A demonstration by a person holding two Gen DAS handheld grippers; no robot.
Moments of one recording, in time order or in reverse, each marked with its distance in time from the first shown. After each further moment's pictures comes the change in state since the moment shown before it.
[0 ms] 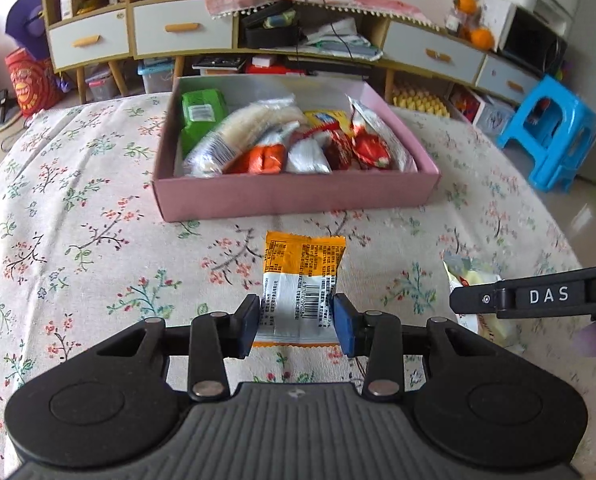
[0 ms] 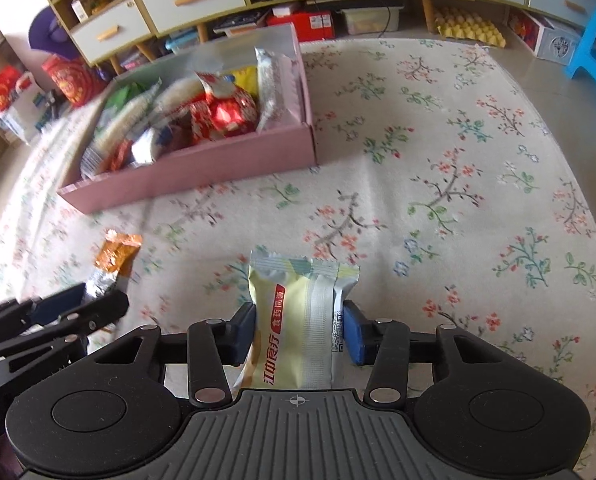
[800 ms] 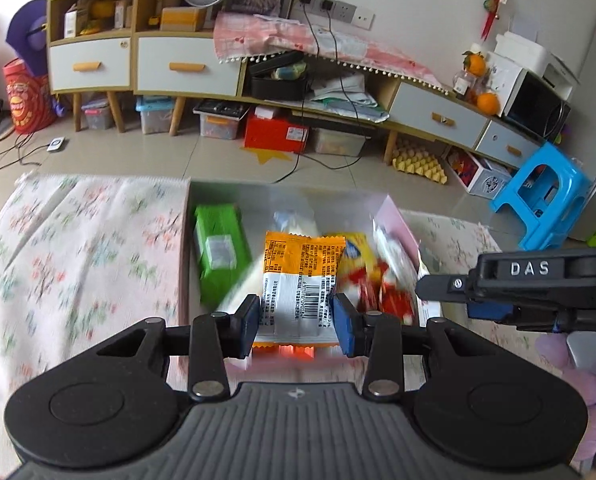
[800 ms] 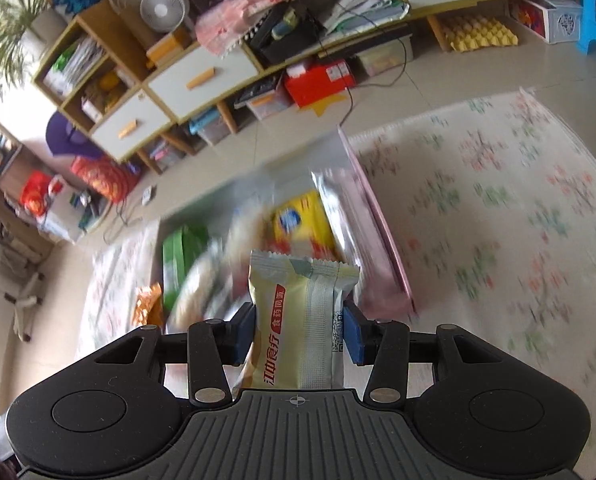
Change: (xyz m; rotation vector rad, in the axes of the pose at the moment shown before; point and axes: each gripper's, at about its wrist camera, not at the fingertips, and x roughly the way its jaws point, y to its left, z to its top) left arm 0.022 0.034 0.099 -0.044 -0.101 -0.066; right arm 0.015 0.020 0.109 0.219 -0.138 0.171
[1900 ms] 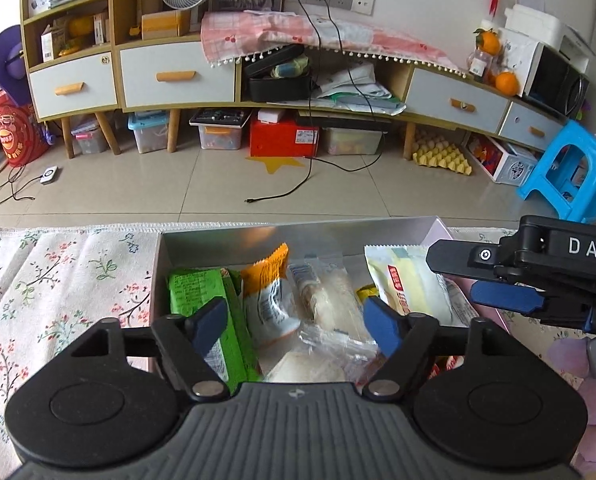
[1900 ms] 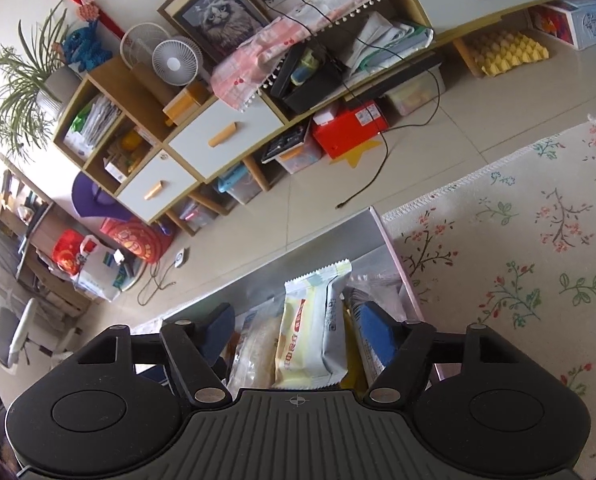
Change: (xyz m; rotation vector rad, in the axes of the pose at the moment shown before) left arm 0.056 0.001 0.022 0.087 0.003 0.065; right arm 0.058 -0.020 0.038 0.034 -0.115 0.142
